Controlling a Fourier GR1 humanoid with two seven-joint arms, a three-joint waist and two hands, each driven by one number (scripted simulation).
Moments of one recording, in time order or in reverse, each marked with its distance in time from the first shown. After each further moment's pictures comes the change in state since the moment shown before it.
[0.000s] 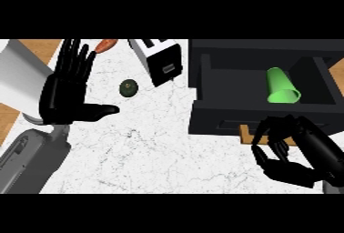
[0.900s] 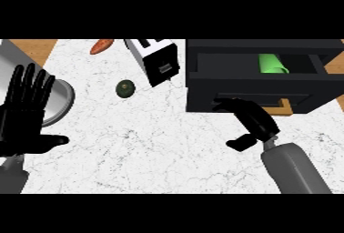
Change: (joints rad) left arm 0.288 0.079 0.205 -0.060 0.002 -0.262 -0.038; right arm -0.279 0.098 0.126 0.732 0.461 -0.263 -0.246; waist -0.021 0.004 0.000
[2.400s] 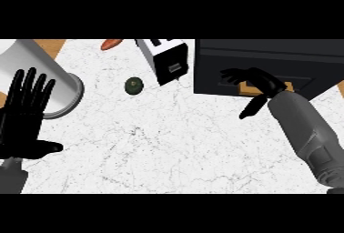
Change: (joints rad) left arm 0.015 -0.055 0.089 0.060 -0.069 -0.174 0.013; right arm -0.586 -0.060 -0.252 0.944 -0.024 0.025 -0.439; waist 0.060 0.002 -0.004
